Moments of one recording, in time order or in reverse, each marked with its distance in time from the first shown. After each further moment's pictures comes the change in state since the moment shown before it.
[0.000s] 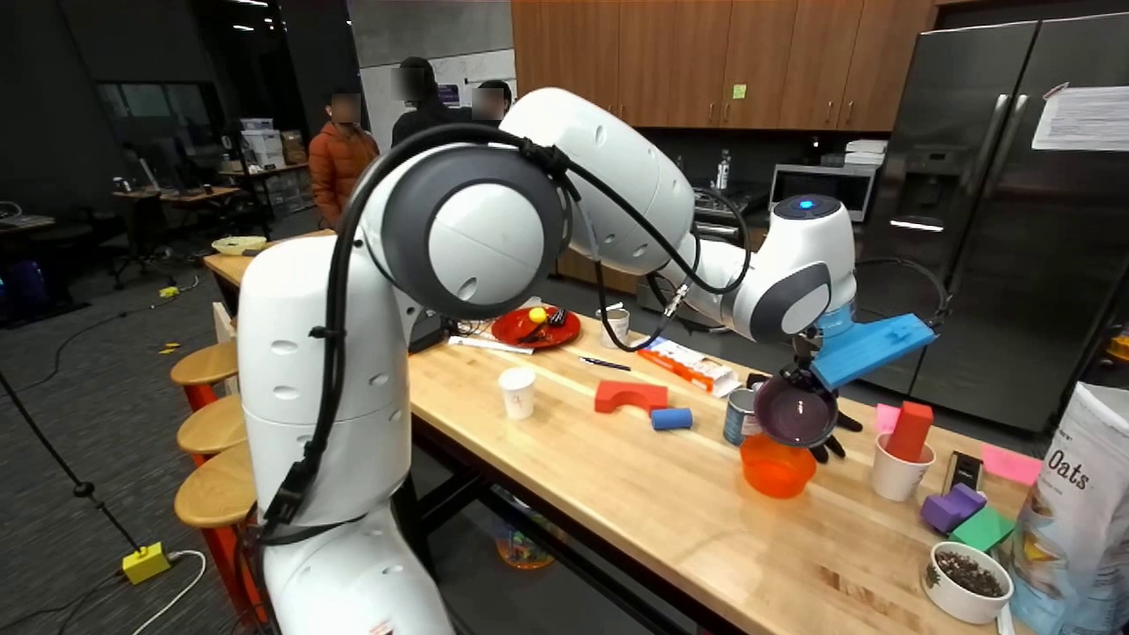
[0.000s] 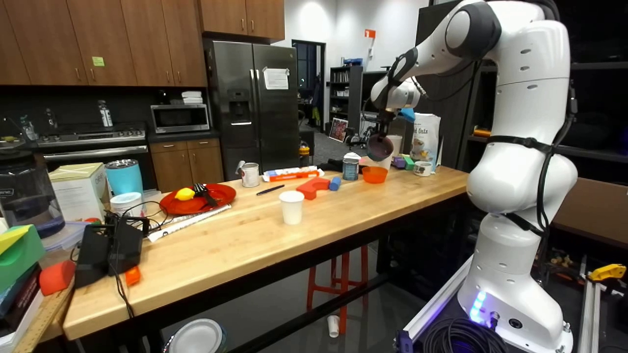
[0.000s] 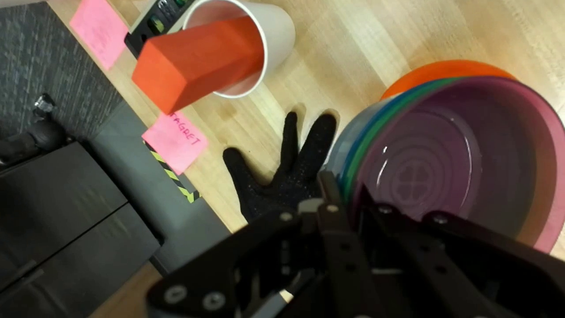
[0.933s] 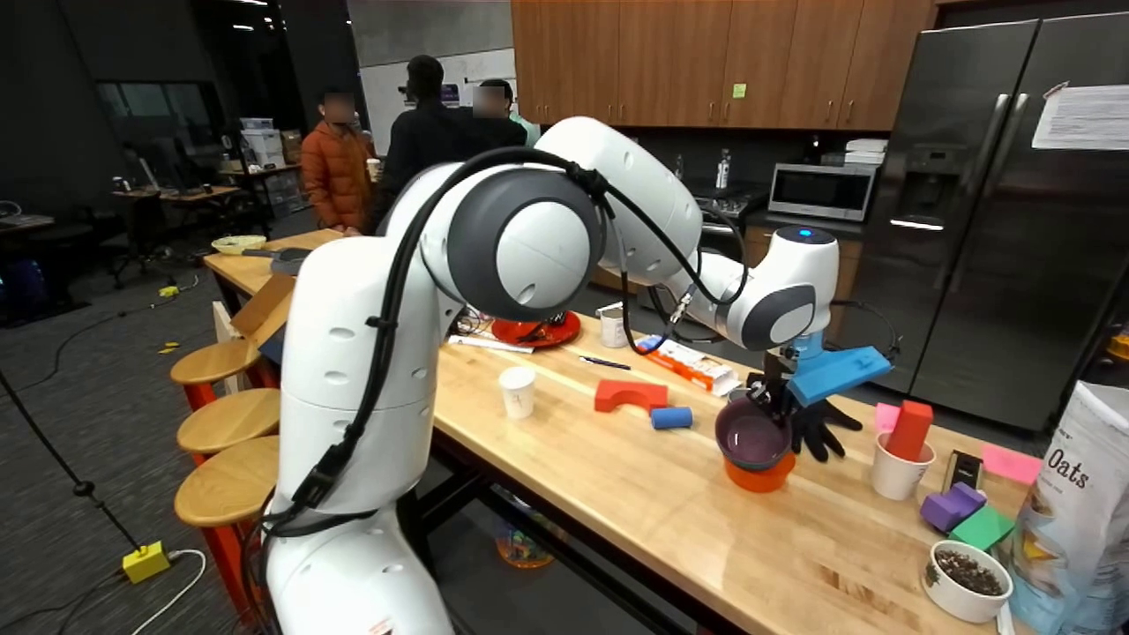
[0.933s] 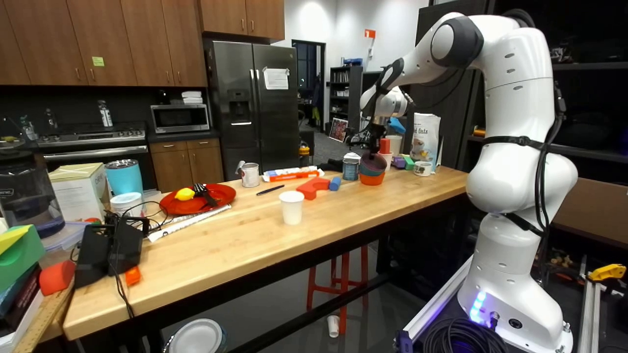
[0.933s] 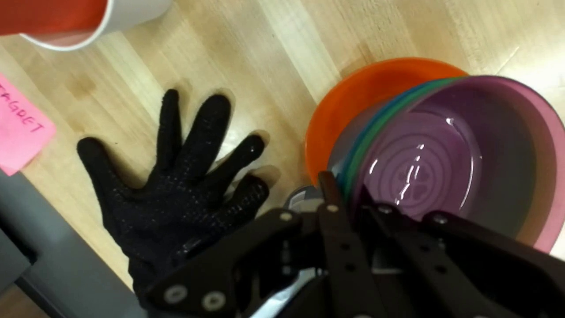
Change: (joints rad) arm -0.009 0.120 0.066 0.078 0.063 -0.206 -0.103
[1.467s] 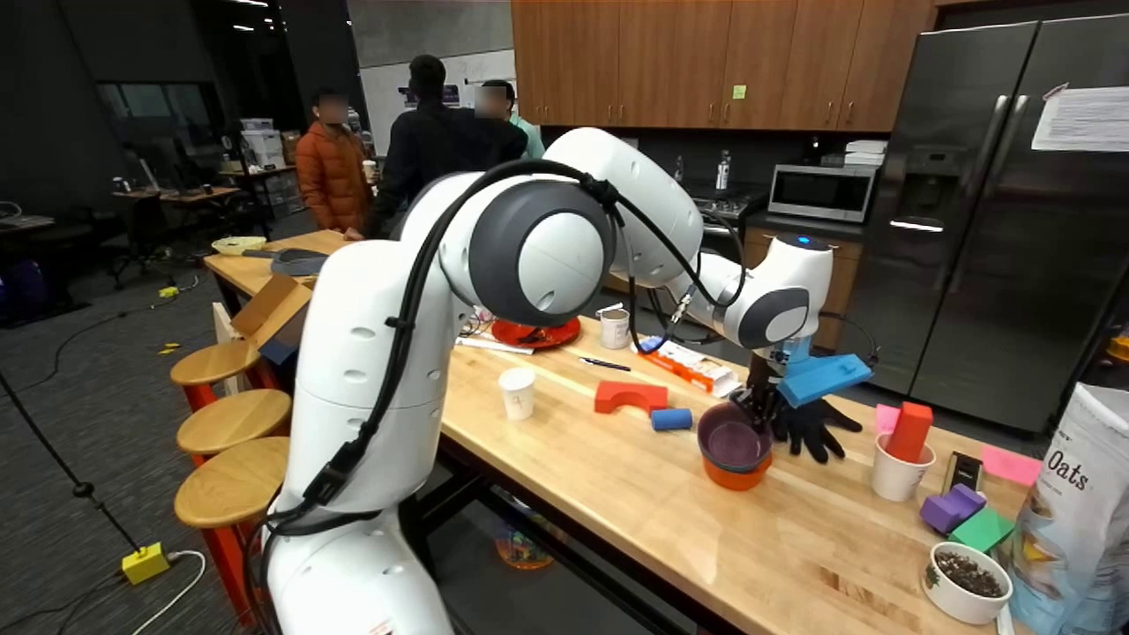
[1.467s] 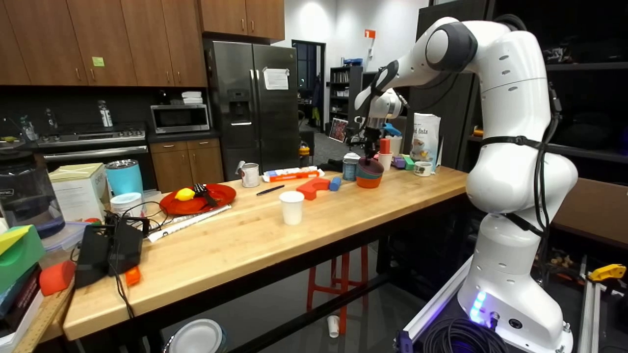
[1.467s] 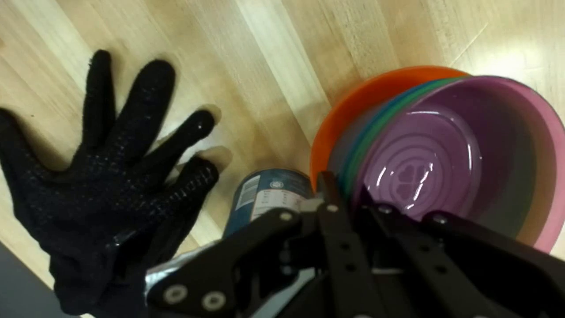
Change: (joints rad) arm -0.002 0.046 0.031 0.054 0.027 -0.121 -0.058
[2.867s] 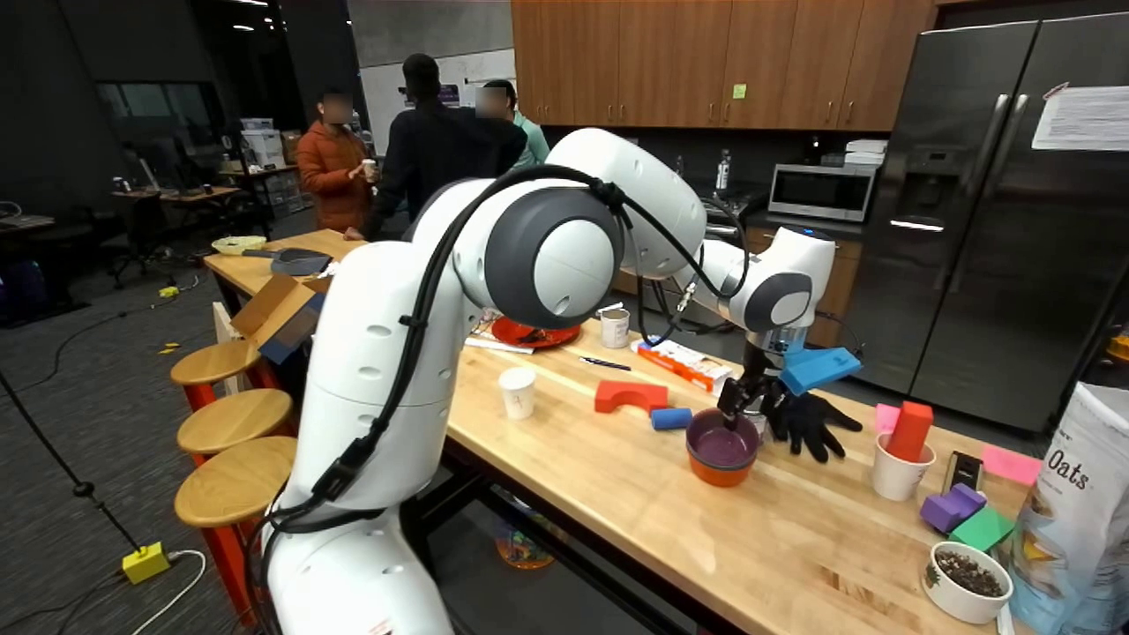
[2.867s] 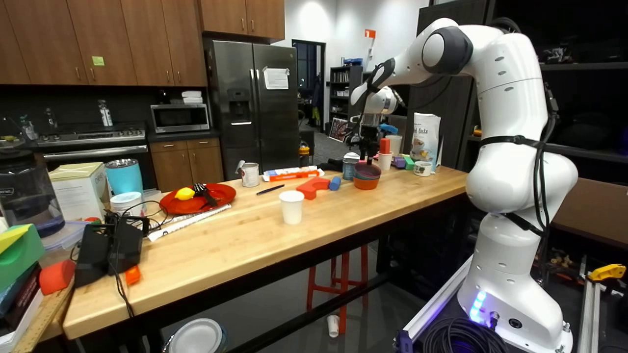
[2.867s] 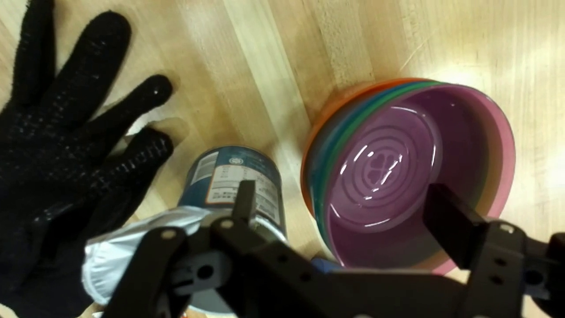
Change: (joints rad) arm -0.001 0.040 0.016 0.099 -0.003 -0.187 -0.086
